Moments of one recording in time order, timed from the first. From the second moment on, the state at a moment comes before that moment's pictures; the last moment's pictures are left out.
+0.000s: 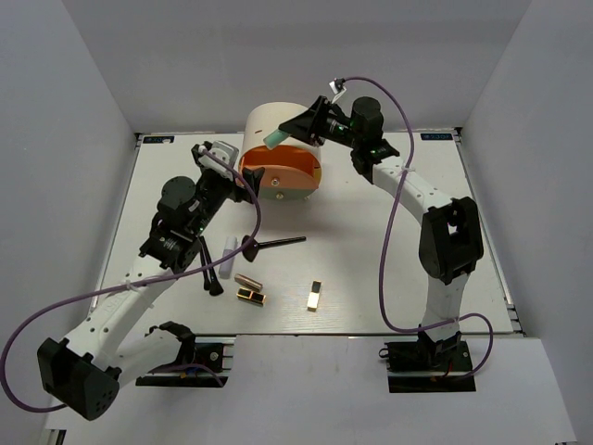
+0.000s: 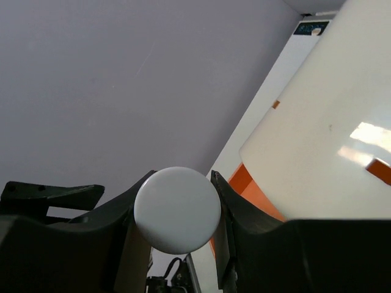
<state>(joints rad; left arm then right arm) -0.49 1.00 0.92 0.17 0.01 0.09 0.47 1.94 1.65 0.36 -0.67 1.01</state>
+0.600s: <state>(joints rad) -0.49 0.87 0.84 0.19 -0.01 0.08 0.47 1.89 1.64 0.04 -0.54 1.25</state>
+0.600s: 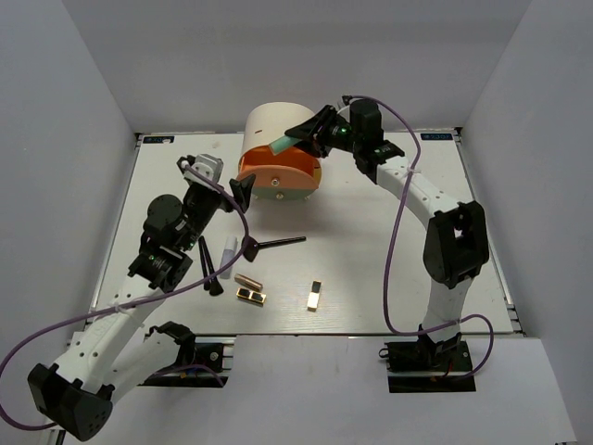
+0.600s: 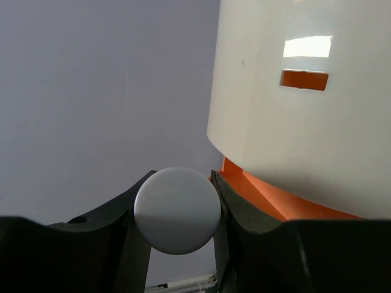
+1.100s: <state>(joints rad) -0.49 0.81 0.80 0.16 -0.04 -0.02 0.49 1.87 1.64 0.02 -0.53 1.38</state>
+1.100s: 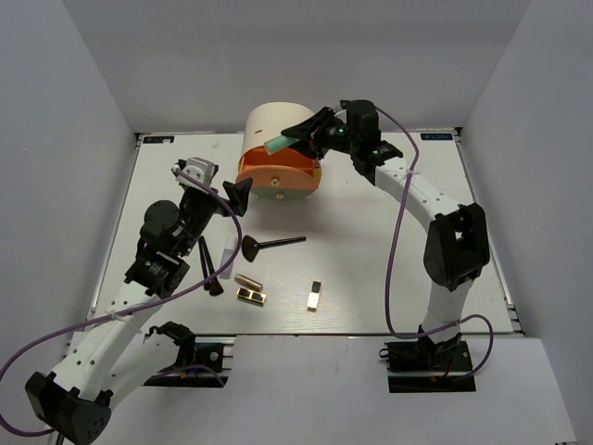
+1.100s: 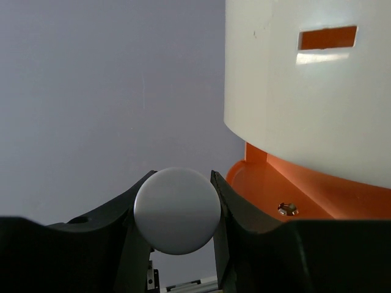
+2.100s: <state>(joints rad) -0.49 0.78 0.78 0.15 -0.05 -0.06 0.56 1.77 1.44 0.28 -0.39 1.30</state>
